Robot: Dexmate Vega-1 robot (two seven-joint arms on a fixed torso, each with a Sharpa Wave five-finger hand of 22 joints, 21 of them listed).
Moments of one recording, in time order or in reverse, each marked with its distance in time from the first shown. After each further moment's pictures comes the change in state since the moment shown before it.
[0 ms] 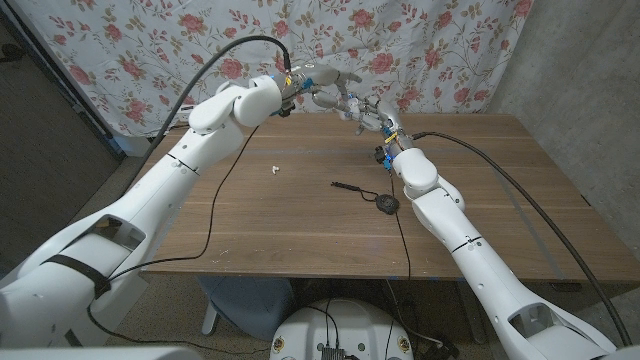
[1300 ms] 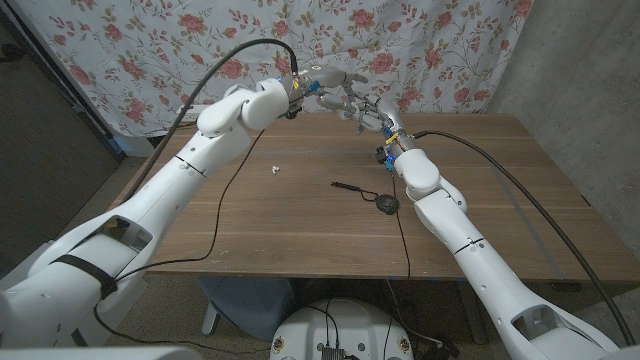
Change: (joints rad) left arm 0.001 -0.022 0.022 0.008 0.029 -0.002 0.028; left_hand 0.000 0.000 0.017 0.000 0.000 -0.011 0.011 0.000 -0.003 -0.007 0.007 -0.029 0.007 0.000 0.000 0.000 0.000 0.000 0.000 0.000 0.000; right arm -0.010 -0.011 0.006 -0.007 -0.017 0.040 0.023; right_hand 0.009 0.002 0.000 0.000 0.005 0.000 0.000 0.000 0.000 -0.001 0.000 0.000 0.000 0.000 0.000 0.000 0.003 0.000 0.000 0.001 0.000
